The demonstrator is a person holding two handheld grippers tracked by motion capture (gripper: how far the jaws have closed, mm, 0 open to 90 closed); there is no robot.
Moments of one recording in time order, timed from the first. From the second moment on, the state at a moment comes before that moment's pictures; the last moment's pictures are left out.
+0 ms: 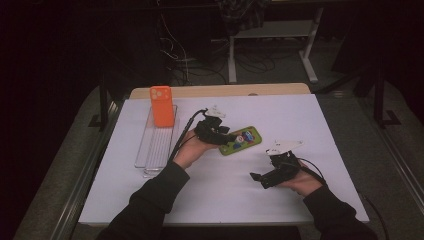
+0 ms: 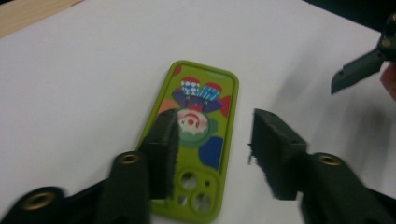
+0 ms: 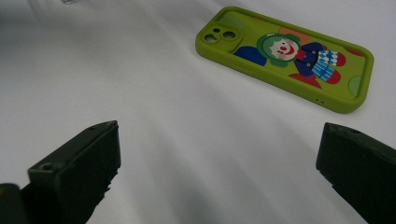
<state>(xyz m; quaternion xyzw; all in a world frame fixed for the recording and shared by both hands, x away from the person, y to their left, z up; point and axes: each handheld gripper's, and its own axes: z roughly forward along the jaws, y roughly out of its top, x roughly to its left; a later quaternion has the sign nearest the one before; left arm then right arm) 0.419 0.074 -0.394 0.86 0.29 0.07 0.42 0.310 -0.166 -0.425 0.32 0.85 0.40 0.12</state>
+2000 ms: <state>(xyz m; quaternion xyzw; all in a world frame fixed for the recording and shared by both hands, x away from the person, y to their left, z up) 0.455 0.010 -0.436 0.90 0.26 -0.04 0.34 0.309 -0.168 -0.423 0.32 0.85 0.41 0.12</state>
